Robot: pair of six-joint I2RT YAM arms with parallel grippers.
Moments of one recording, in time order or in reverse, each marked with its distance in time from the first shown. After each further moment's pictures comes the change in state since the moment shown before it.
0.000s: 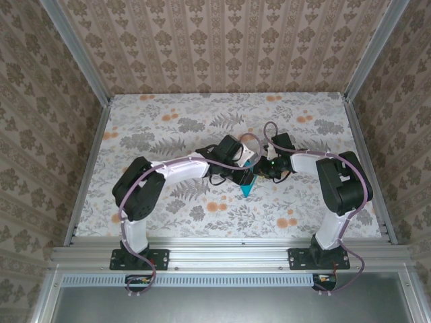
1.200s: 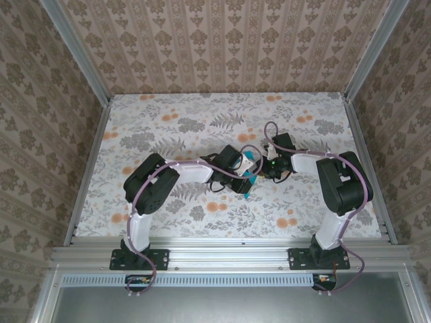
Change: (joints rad) left arm 0.002 0.107 -0.080 0.123 0.017 0.067; right arm -0.007 -0.006 -0.009 0.016 -0.030 0.005
